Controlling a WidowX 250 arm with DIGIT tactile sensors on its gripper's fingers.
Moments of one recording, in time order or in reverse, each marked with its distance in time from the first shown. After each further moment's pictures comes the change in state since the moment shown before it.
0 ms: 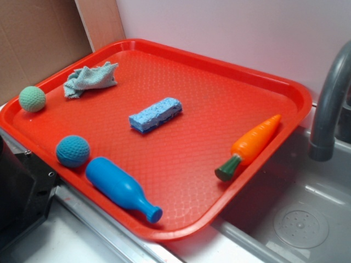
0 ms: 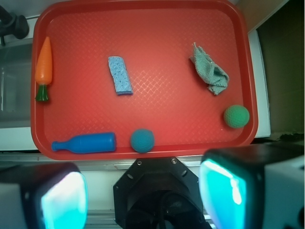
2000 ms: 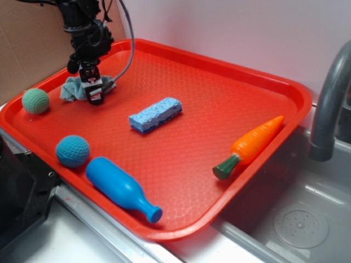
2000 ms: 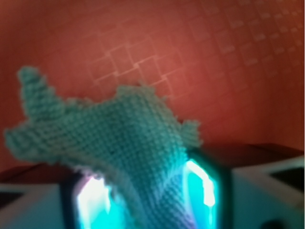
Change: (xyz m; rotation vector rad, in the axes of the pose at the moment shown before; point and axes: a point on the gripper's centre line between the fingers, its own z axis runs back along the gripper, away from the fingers) arm 0.087 0.123 -0.219 0.018 0.148 -0.398
